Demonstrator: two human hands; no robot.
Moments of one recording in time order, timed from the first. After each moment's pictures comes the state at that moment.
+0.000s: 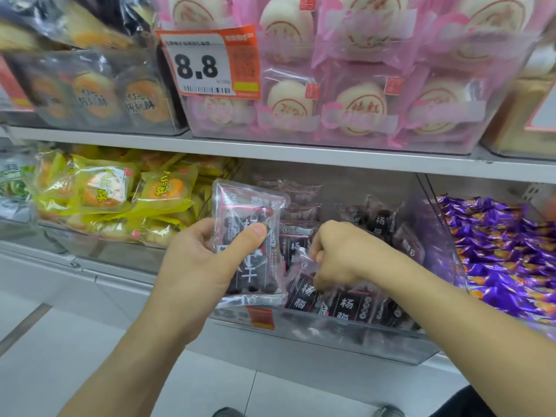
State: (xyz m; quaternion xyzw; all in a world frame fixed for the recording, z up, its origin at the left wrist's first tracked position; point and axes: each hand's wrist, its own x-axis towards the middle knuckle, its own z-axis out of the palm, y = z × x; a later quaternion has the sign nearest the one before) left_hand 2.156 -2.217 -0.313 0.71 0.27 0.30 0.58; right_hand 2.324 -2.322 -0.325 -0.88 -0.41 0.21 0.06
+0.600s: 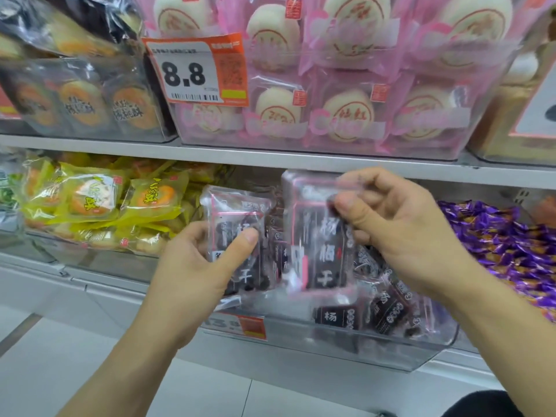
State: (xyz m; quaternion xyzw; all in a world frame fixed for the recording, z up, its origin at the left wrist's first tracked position) left_hand 2.163 -2.217 -0.315 0.74 0.28 0.29 0.54; right_hand 2.320 -2.382 -0.291 -0.58 -0.38 0.20 0.69
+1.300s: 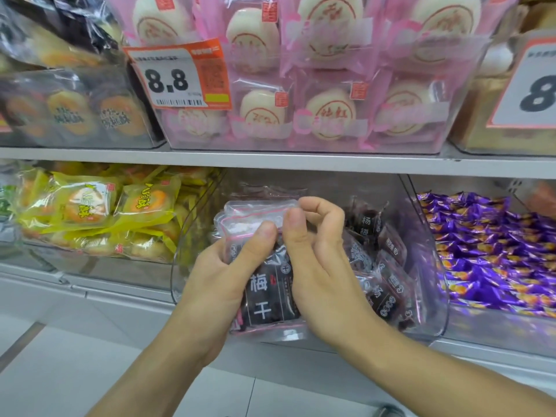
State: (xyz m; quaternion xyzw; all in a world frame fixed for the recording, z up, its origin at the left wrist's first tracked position) left_hand 2.174 -2.248 -0.315 0.62 0.18 0.19 0.74; right_hand 2.253 -2.347 -0.326 -0.68 -0.33 0.13 0.64
